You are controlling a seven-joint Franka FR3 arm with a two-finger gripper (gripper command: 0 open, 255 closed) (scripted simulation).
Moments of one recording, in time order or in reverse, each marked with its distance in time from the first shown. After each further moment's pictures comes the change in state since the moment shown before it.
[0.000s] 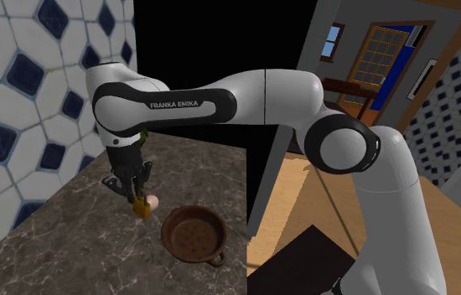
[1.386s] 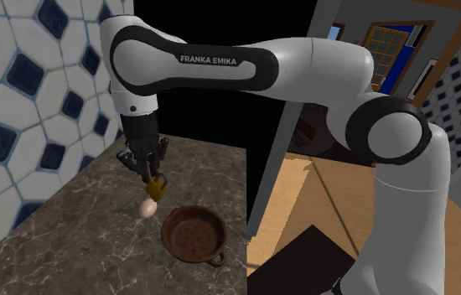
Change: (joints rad) arm -0.057 -0.217 0.029 -0.098 0.065 -0.111 -0.014
